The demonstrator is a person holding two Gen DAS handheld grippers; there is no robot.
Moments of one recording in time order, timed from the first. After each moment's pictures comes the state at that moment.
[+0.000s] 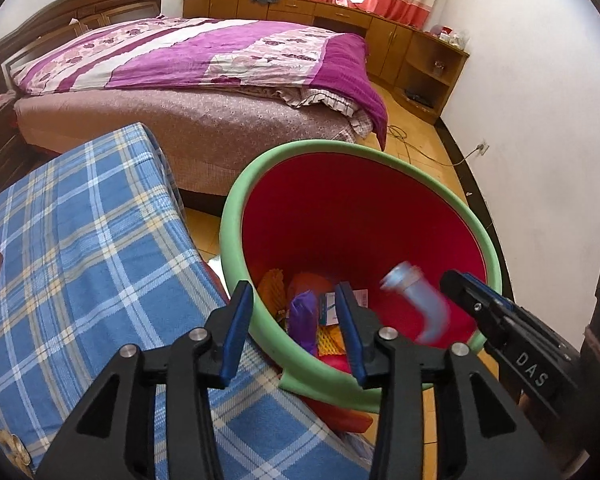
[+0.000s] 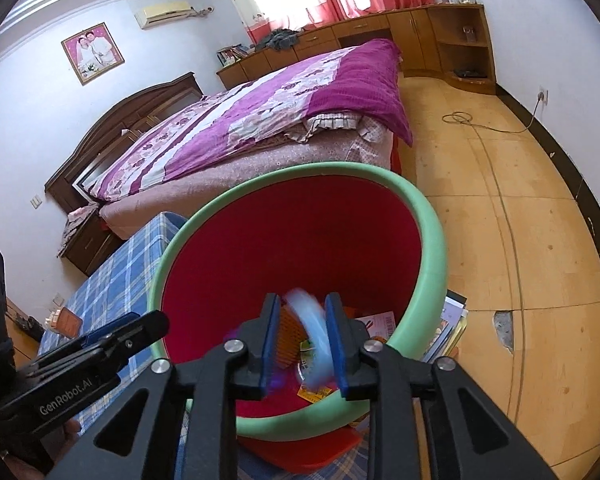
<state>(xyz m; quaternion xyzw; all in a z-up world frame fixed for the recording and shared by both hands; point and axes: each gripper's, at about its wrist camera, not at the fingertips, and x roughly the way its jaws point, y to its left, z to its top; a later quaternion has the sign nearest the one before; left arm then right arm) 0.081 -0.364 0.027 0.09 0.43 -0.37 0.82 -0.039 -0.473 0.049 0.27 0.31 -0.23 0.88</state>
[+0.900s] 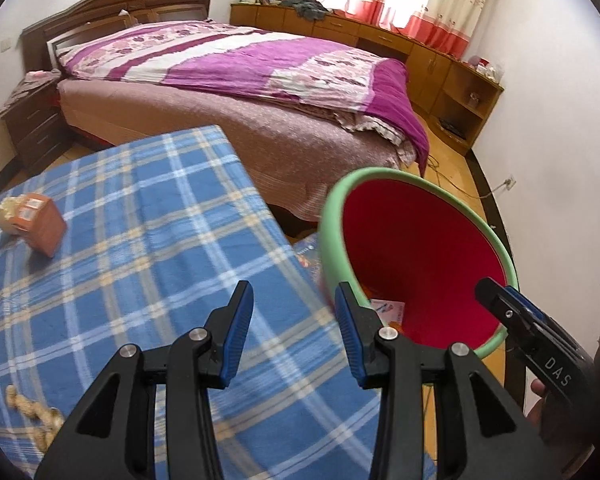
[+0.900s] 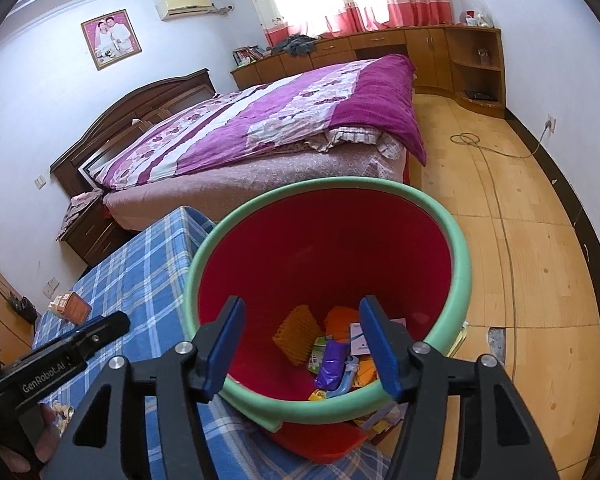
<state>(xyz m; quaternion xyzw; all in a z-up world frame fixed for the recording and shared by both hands) 0.095 -0.289 0.050 0.05 0.42 -0.31 0.85 -0.028 -0.437 0.075 0.23 0.31 -0.23 0.89</state>
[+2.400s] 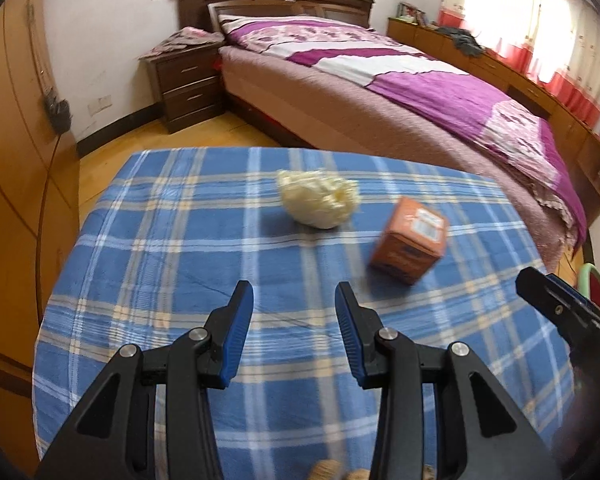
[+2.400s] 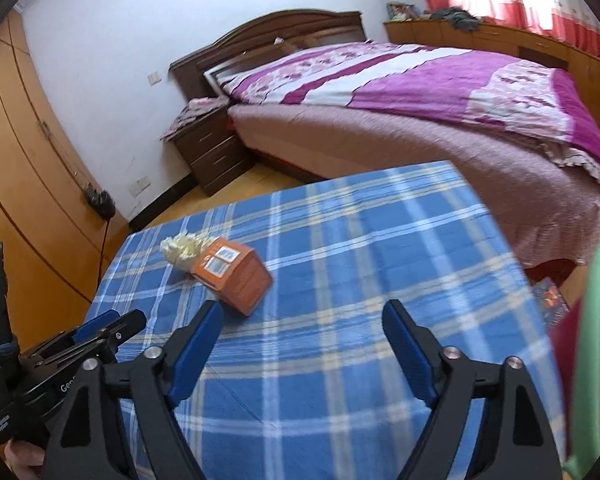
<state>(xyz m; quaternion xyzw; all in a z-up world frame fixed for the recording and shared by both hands) 0.226 -0.038 0.028 -0.01 0.43 -0.07 0.90 0.209 -0.218 0.058 0.15 0.39 0.02 0.91</state>
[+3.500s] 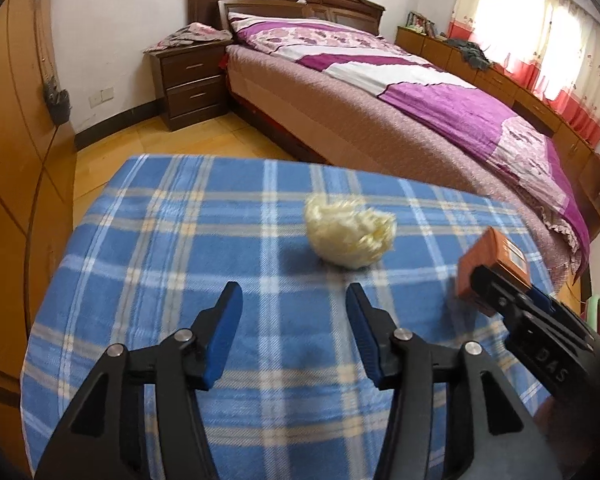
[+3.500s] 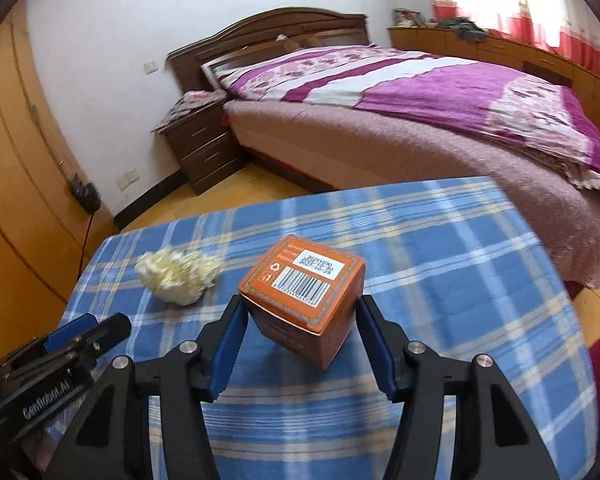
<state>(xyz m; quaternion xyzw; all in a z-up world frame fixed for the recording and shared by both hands) 0.270 -0.026 0.022 -0.03 0.42 -0.08 0.90 0.266 -0.195 0.038 0.12 0.38 -0.01 0.92</state>
